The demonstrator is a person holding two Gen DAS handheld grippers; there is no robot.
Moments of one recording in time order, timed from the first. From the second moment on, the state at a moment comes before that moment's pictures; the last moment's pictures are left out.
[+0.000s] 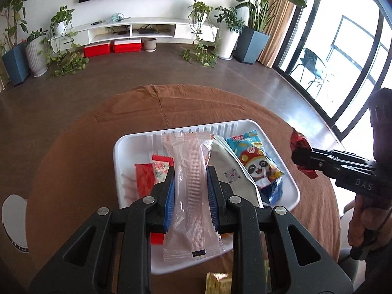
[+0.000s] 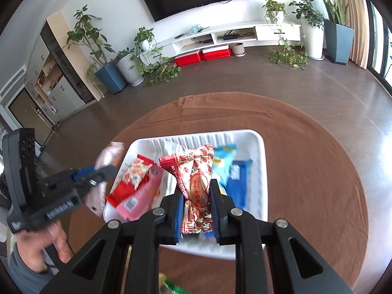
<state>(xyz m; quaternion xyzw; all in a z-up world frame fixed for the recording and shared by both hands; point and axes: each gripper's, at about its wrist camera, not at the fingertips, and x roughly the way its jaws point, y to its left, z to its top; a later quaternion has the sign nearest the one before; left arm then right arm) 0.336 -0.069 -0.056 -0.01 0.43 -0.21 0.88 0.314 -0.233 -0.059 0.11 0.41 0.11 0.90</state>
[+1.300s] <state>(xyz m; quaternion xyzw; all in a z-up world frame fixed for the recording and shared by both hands) 0.407 -0.101 -0.122 -0.01 0.44 -0.21 0.87 0.356 -0.193 -0.102 0.04 0.44 0.10 0.89</state>
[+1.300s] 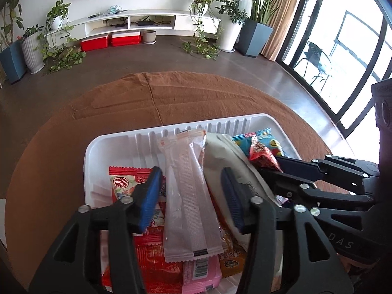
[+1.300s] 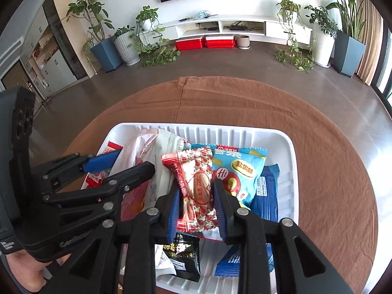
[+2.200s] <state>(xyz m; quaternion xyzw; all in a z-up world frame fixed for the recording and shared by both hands) 0.195 -0.073 -0.098 0.12 0.35 -0.28 0.89 0.142 -0.257 -0.130 0.21 0.39 0.08 0.89</state>
